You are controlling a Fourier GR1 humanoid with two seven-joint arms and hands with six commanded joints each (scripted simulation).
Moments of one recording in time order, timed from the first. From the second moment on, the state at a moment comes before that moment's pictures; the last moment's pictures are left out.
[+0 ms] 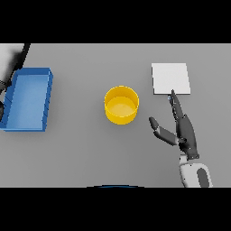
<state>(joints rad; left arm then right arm) -1.66 0.45 -0.51 -0.34 -1.06 -0.31 -0.10 0.08 -0.03 0.14 -1.70 0.21 -0.03 -0.12</state>
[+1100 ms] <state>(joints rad) -0.77 0.54 0.06 -0.71 -0.29 0.08 0.31 0.05 -0.08 0.13 -1.67 0.22 -0.01 -0.14</state>
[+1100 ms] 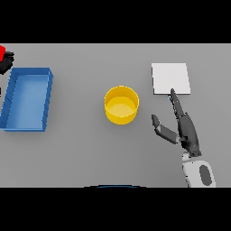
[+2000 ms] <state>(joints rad) -0.51 0.58 -0.02 -1.11 -0.20 -0.16 0.52 0.06 -0.07 0.14 -1.67 0.24 -0.02 -0.14</state>
